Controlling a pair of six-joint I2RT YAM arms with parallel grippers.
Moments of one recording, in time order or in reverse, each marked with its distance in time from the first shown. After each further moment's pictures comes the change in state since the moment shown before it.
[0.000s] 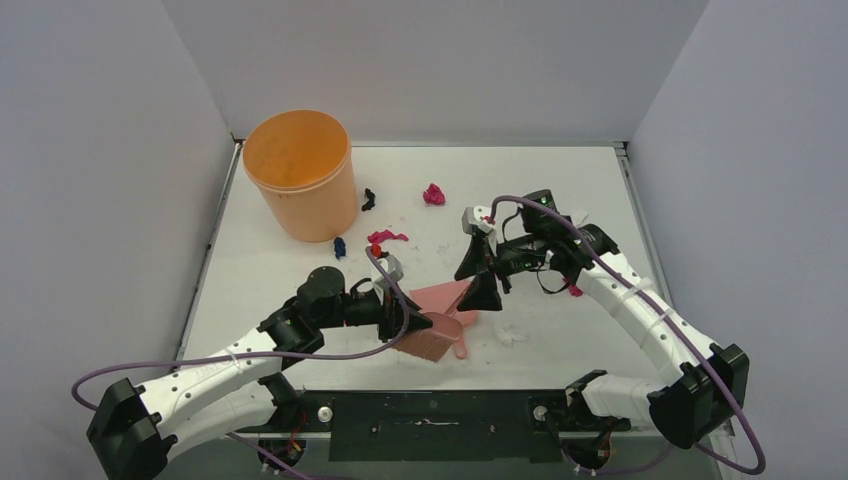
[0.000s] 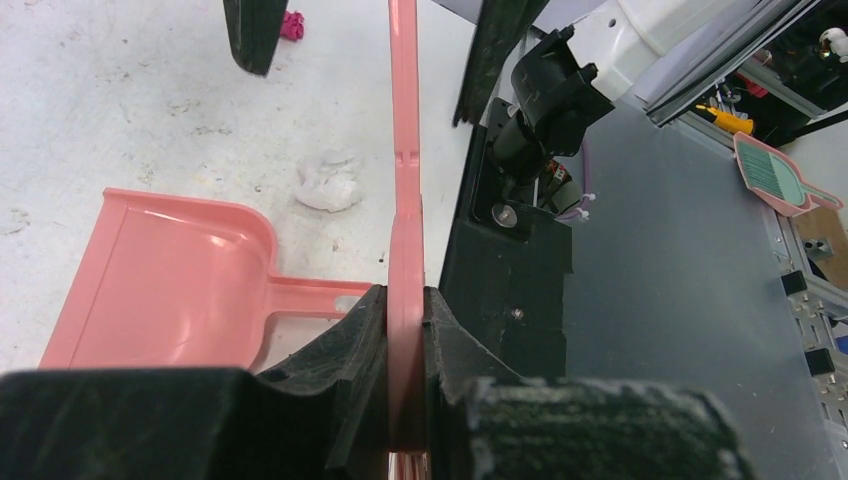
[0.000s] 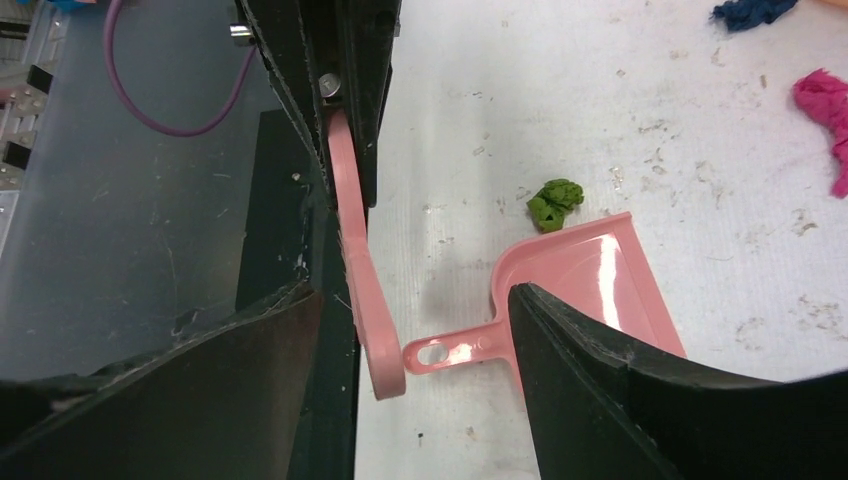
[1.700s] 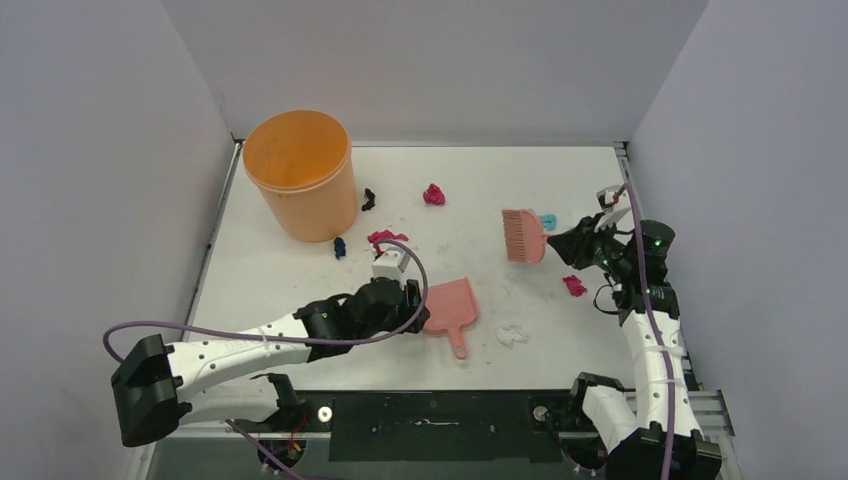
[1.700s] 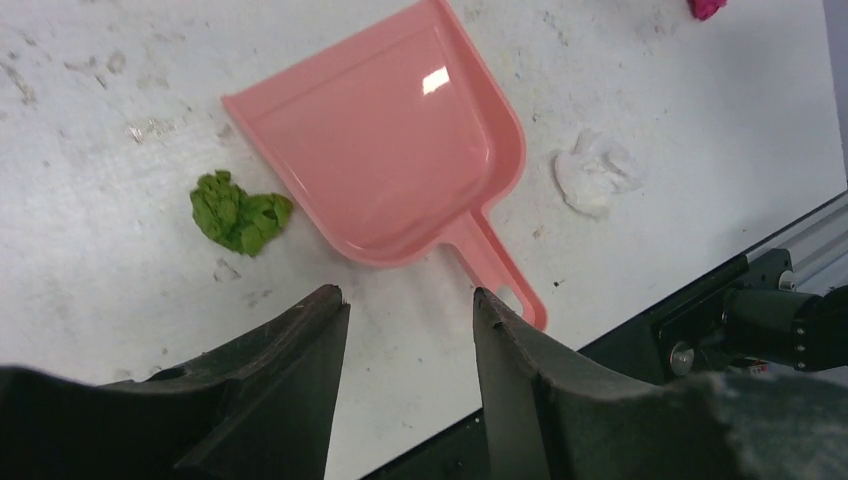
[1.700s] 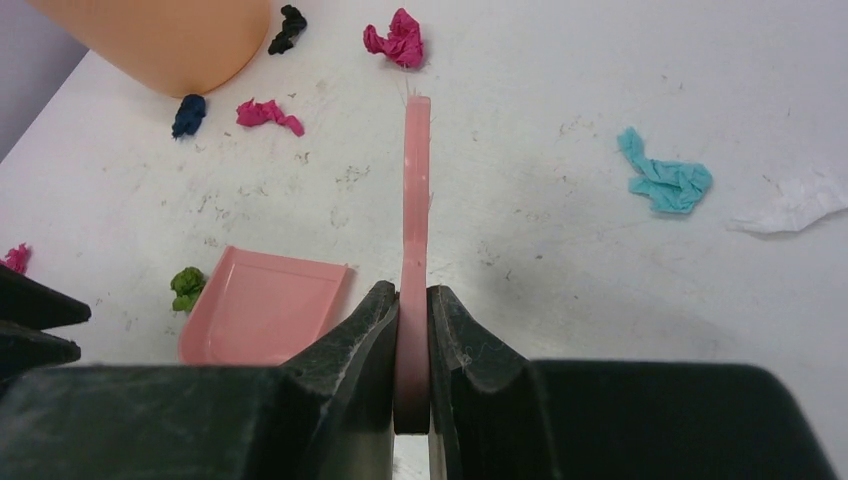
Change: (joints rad) left arm -0.193 0.220 0.182 -0.434 -0.845 -0.424; right arm -0.703 -0.317 -0.401 0.513 0.285 0.504
